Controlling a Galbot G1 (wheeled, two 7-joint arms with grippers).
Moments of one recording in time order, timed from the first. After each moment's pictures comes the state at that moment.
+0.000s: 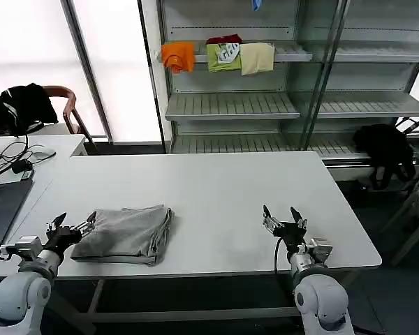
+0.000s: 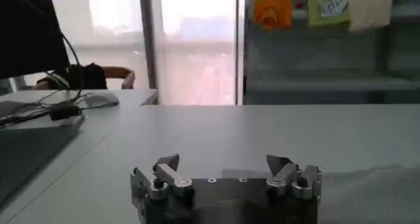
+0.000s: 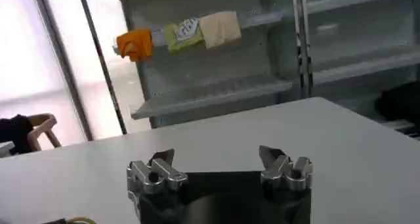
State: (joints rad) left arm 1.21 -1.13 -0.82 -1.80 -0.43 0.48 0.10; right arm -1.19 1.49 0.52 1.99 0.29 -0.44 0.05
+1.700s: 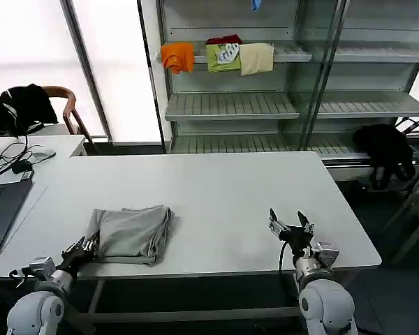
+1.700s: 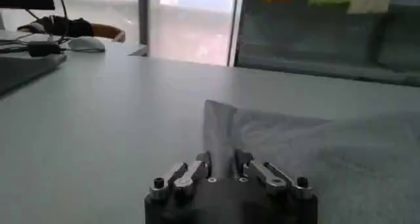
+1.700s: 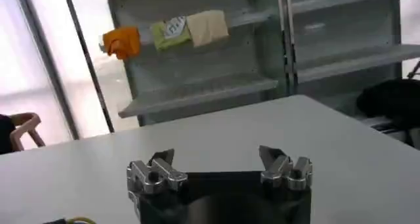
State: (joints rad) left arm 1.28 -1.23 -0.81 -1.78 -0.44 0.46 0.13; right arm -1.23 1.49 0.54 2.02 0.28 -0.45 0.07
